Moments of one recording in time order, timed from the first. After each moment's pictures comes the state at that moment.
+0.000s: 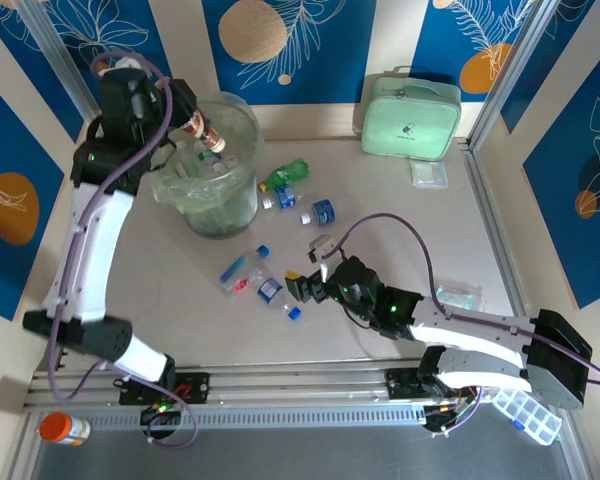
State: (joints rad) left arm -0.24 1.57 2.07 -0.83 -0.16 -0.62; right arm 1.05 1.08 0.57 0.13 0.29 0.20
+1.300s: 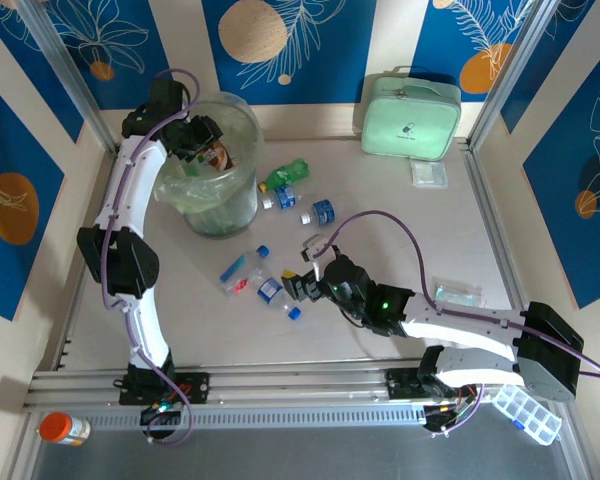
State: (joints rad) left arm -0.12 2.00 2.16 -1.00 0.20 -0.67; right arm 1.07 1.14 0.62 0.09 0.35 0.20
